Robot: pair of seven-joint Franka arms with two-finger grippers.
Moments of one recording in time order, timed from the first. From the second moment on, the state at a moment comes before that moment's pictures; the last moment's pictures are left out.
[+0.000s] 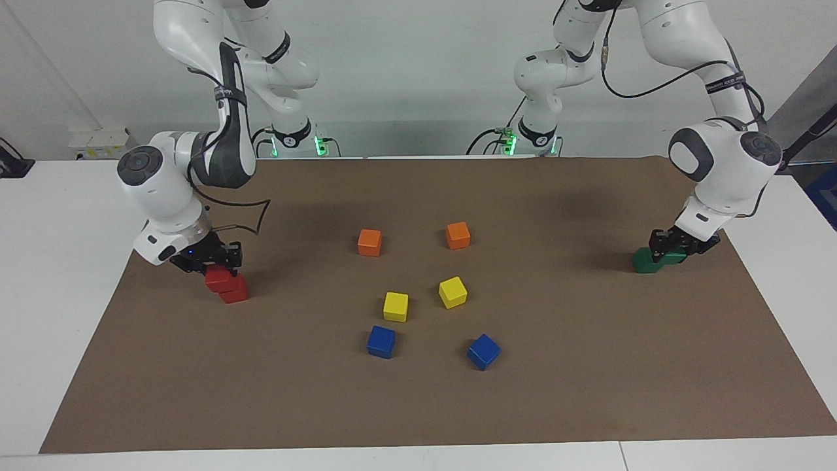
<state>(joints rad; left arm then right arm) 0.18 0.14 0.04 -2.10 0.01 2.30 0.34 -0.13 0.18 0.03 -2.02 -0.02 2.22 -0.21</state>
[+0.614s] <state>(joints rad) 0.19 0.11 0.04 -2.18 -0.02 2.42 0.36 -0.13 0.18 0.03 -2.05 -0.02 2.26 -0.25</state>
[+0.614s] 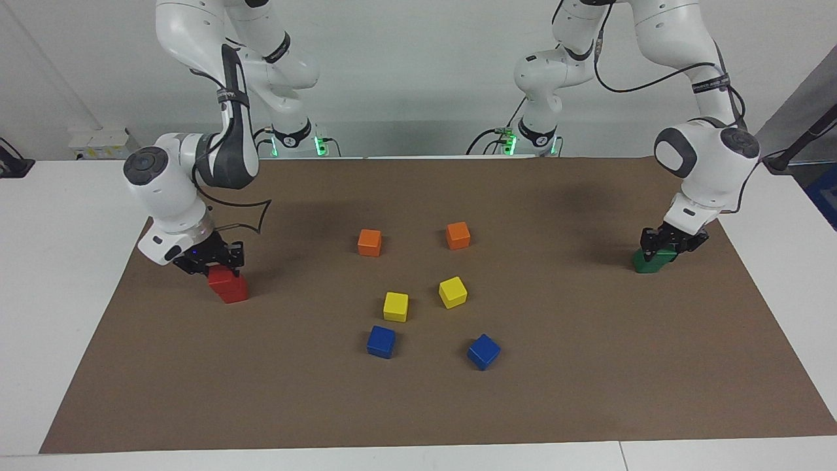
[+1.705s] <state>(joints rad) 0.19 0.11 0.03 -2.18 -0.04 2.43 0.36 -0.12 0.16 0.03 -2.08 -0.02 2.26 -0.25</state>
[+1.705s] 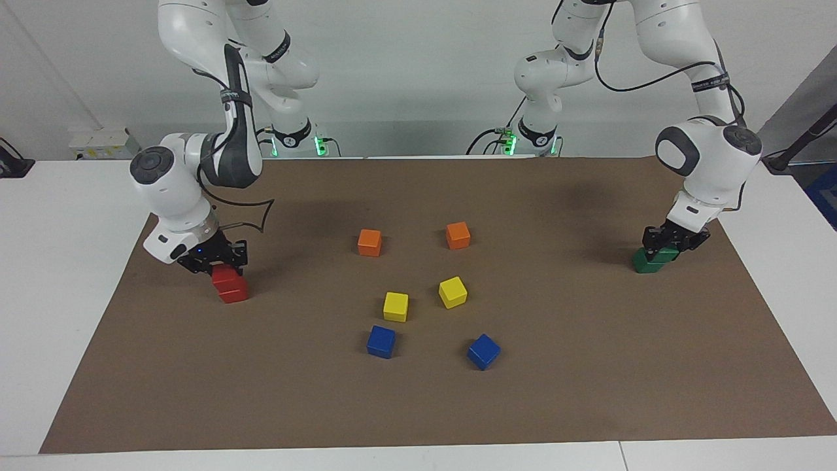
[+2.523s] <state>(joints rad) 0.19 0.11 0.03 -2.17 -0.04 2.42 0.41 -0.13 0.16 0.03 -2.09 -0.02 2.30 -0.25</state>
